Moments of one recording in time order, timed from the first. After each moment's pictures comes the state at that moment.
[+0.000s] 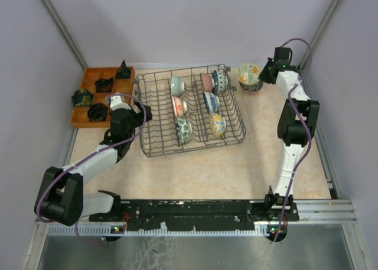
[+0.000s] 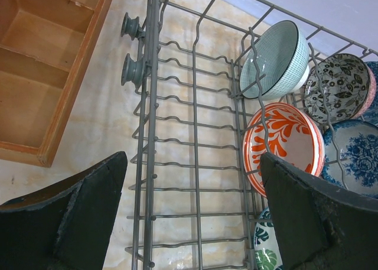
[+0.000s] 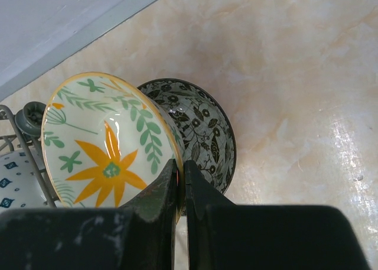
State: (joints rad) left arm -0.31 1.26 0.56 0.45 -0.29 -0.54; right arm -0.08 2.20 1.93 -0.45 -0.10 0.46
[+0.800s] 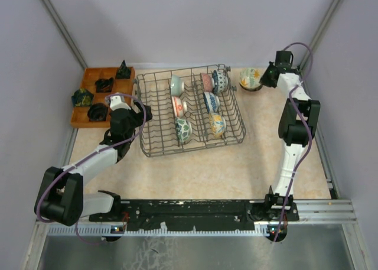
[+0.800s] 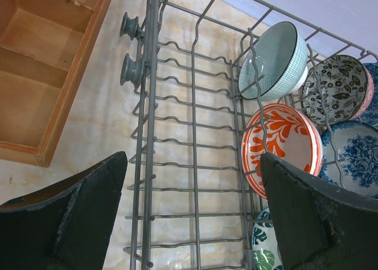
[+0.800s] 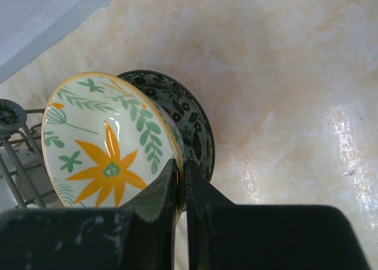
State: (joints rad) left arm -0.31 1.26 0.56 0.45 -0.29 -0.55; right arm -0.10 2.21 1.88 -0.44 -0.11 0.46
